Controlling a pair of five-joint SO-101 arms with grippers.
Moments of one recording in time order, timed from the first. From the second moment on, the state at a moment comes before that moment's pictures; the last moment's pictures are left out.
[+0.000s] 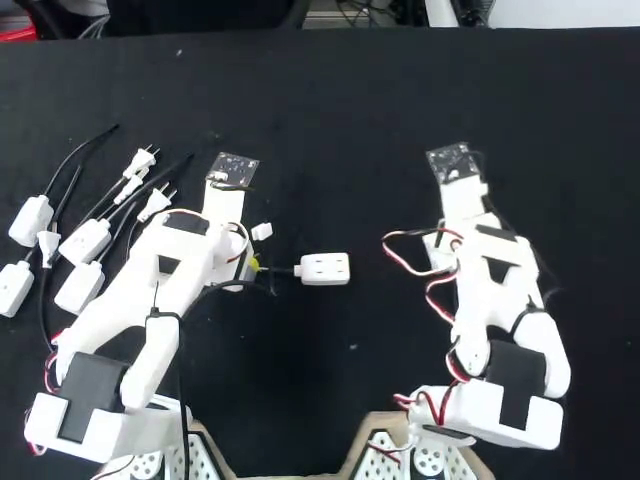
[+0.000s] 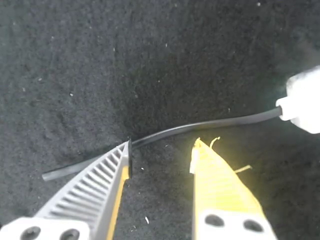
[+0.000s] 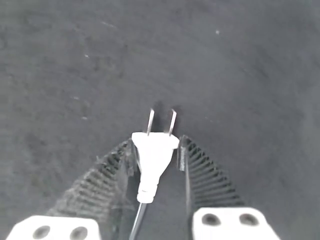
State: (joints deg) left arm 8.1 -9.3 42.1 49.0 -5.1; right arm 16.9 -3.2 48.0 30.1 29.7
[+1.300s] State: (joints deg) left arm 8.1 -9.3 42.1 49.0 -5.1; right arm 23.9 6.8 32.1 47.7 16.0
